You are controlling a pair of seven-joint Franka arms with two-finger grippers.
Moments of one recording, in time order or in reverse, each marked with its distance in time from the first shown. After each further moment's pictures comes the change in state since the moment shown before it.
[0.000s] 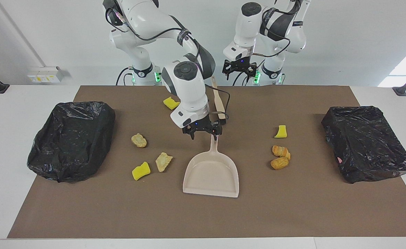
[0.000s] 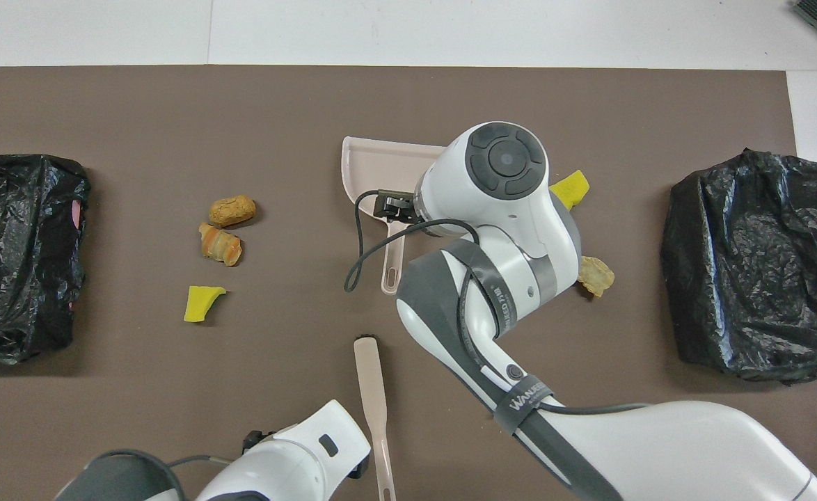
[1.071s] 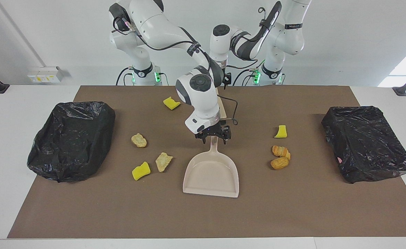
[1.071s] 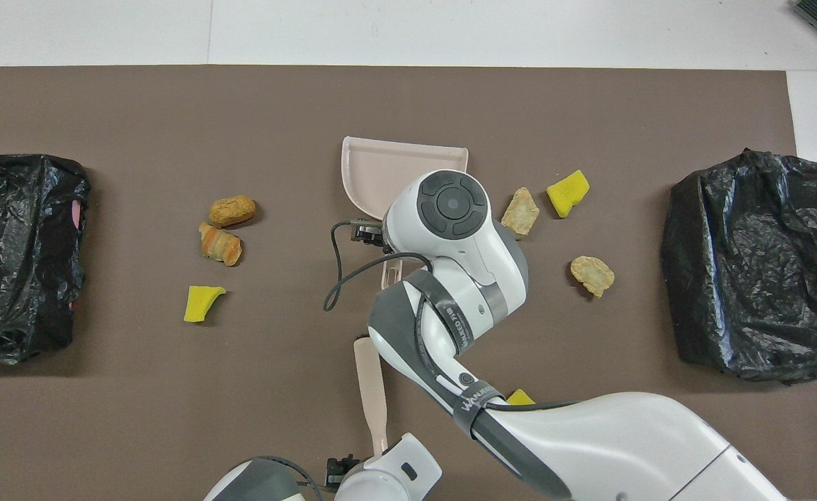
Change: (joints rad) left arm -0.206 0.218 0.001 -0.077 0.000 0.302 -0.249; right arm 0.056 0.052 -0.001 -0.086 -0.018 0.142 0.024
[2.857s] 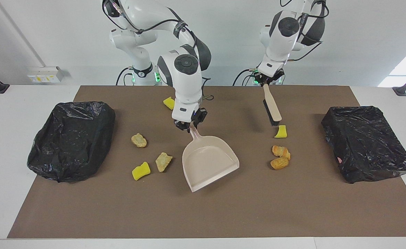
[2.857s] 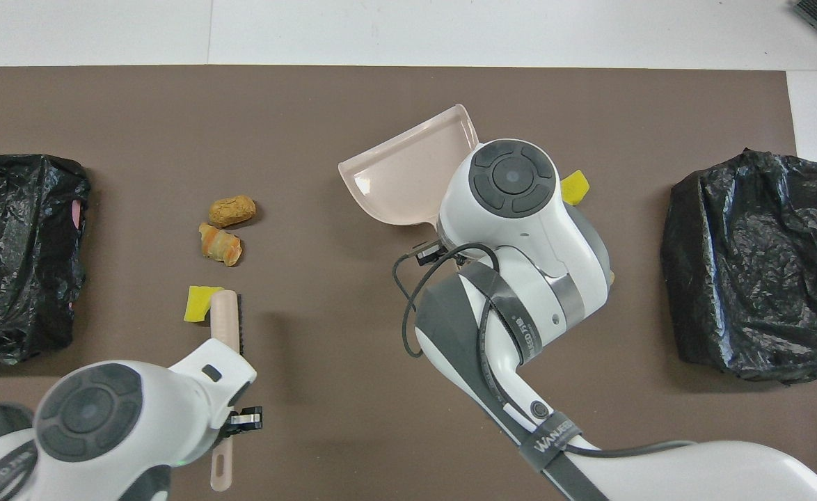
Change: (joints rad) left arm 0.651 -0.242 0.054 0.141 0.001 -0.595 0.355; right arm -0.098 -0.183 -0.006 -0.015 -0.051 -0.405 -0.876
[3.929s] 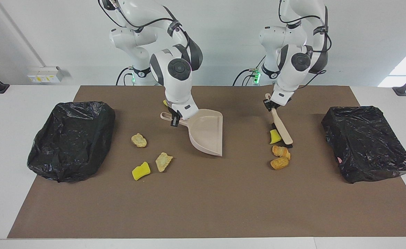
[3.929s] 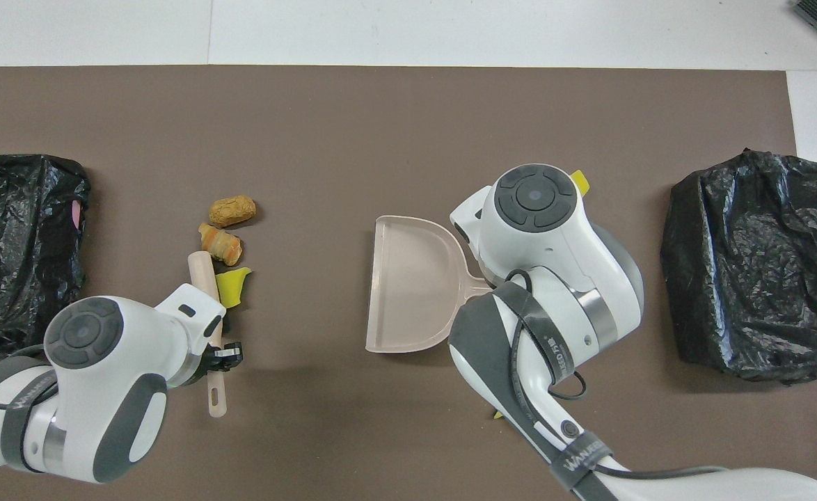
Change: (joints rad) left arm 0.045 0.237 -0.030 -0.098 -0.002 0.398 0.098; right arm -0.034 -0.095 -0.001 -0.184 -0.038 -0.003 -0.773
